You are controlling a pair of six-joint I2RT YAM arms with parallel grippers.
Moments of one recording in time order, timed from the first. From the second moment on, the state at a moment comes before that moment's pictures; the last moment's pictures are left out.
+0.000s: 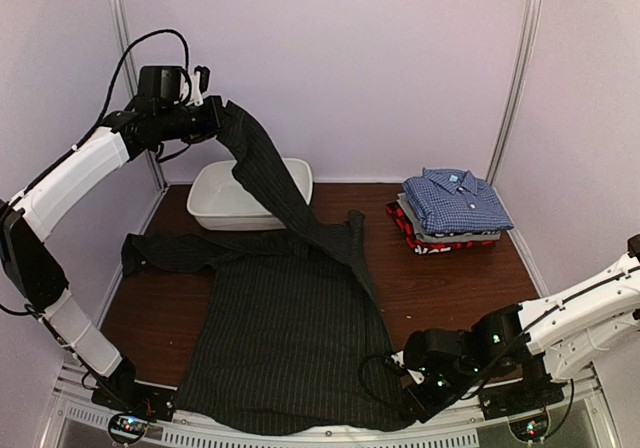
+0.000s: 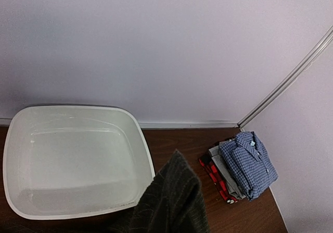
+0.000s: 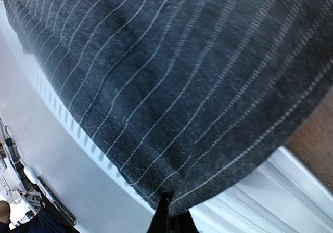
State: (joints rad) left arm -0.39 1.60 1.67 -0.40 0.16 -0.46; right arm 1.42 1.24 0.58 -0.49 -0.25 0.96
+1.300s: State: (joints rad) left arm -0.38 1.64 1.87 -0.50 0.06 -0.39; right arm 1.42 1.61 0.93 -0.25 -0.28 0.85
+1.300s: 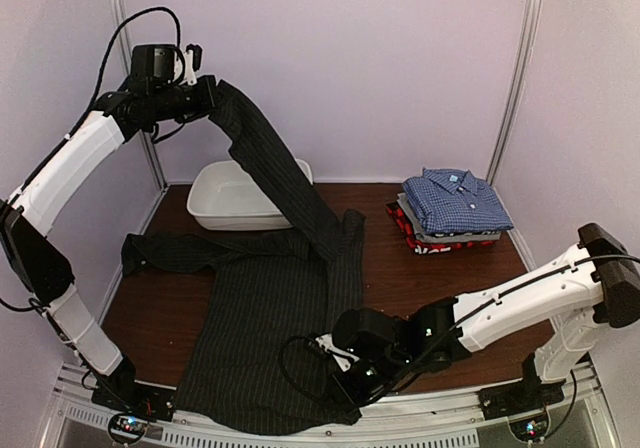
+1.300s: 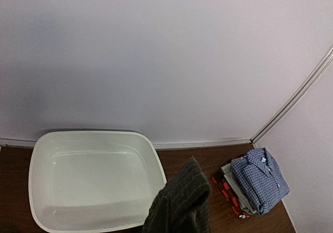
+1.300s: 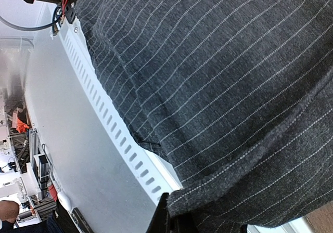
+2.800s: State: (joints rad) left arm -0.38 1.29 1.43 -0.52 0.02 -0.38; right arm 0.57 1.76 0.94 0.04 -0.33 0.68
